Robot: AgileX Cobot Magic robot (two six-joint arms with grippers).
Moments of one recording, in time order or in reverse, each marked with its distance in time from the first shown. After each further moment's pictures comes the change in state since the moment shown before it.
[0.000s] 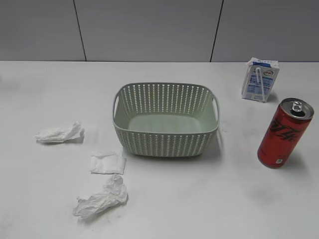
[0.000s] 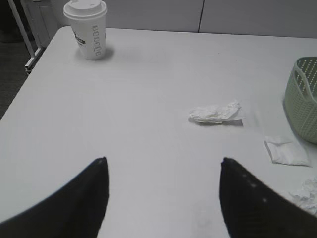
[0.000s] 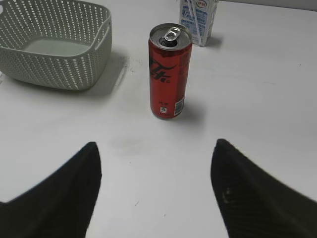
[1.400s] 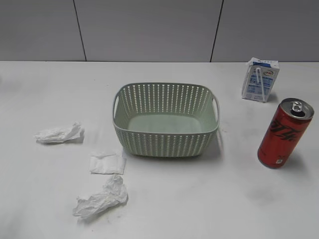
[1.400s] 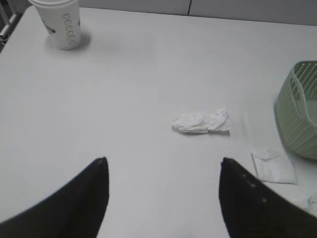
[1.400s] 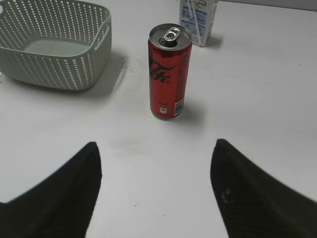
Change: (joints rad) left arm 0.000 0.507 -0.088 -0.076 -0.251 0.000; right arm 0.000 0.000 0.000 0.000 -0.001 -0.001
